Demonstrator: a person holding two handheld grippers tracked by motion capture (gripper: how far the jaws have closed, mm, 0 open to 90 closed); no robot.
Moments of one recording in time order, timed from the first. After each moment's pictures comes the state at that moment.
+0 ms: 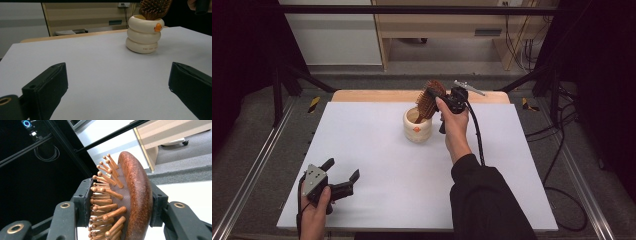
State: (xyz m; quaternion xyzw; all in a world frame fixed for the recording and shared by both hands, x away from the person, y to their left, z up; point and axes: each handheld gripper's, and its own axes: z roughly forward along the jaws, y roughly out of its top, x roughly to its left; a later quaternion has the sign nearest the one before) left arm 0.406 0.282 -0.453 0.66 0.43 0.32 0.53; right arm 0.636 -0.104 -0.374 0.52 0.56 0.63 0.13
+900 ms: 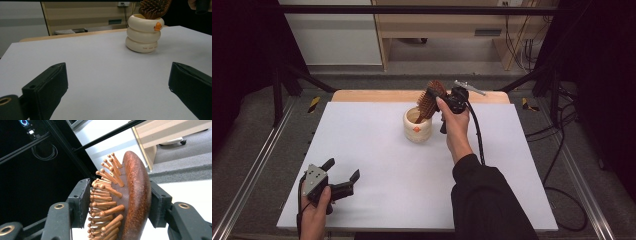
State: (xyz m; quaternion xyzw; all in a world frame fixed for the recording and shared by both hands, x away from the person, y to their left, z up) left arm 0.407 0.281 -0.453 0.66 0.43 0.32 0.52; right arm 0.636 -0.105 -0.374 0.52 0.56 0.62 0.13
